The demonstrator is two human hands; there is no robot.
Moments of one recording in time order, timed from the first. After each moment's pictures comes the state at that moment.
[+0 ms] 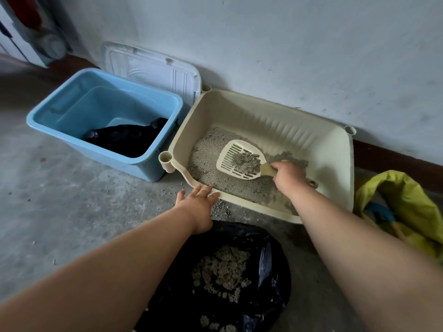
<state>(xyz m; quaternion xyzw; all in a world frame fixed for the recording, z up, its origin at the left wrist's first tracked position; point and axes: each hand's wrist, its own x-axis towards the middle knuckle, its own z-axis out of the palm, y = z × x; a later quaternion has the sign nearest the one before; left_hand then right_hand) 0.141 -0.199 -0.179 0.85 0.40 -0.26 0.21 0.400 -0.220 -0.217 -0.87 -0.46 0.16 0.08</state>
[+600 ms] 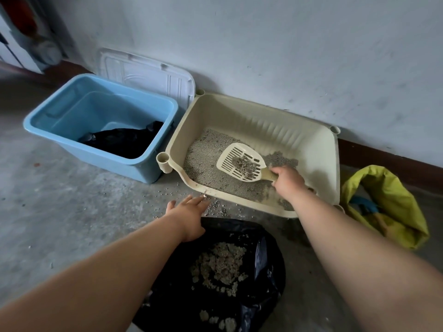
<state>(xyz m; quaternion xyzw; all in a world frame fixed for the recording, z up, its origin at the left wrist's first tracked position) 0.118 -0.215 -0.173 0.85 0.40 -0.27 0.23 0.394 -0.252 -0.195 -0.87 -0.44 0.19 0.06</state>
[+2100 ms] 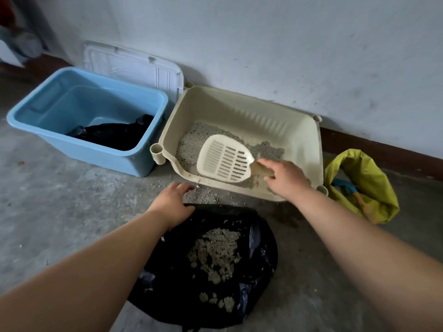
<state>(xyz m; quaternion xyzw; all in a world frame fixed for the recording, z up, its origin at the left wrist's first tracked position) 0.089 -0.213 -0.178 0.81 0.48 -0.05 0.33 0.355 -0.308 -0.131 -0.81 -0.57 0.13 0.05</state>
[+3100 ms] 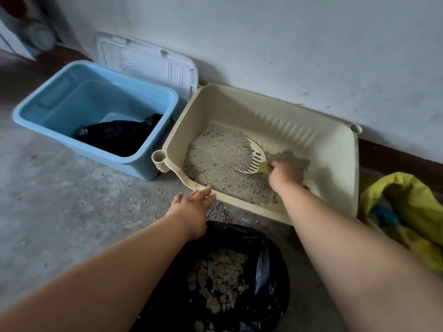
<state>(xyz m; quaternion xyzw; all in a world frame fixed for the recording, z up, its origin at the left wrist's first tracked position) 0.142 -0.198 -0.196 0.86 0.39 -0.28 0.19 0.383 -0.207 -0.218 -0.90 -0.35 0.23 0.09</state>
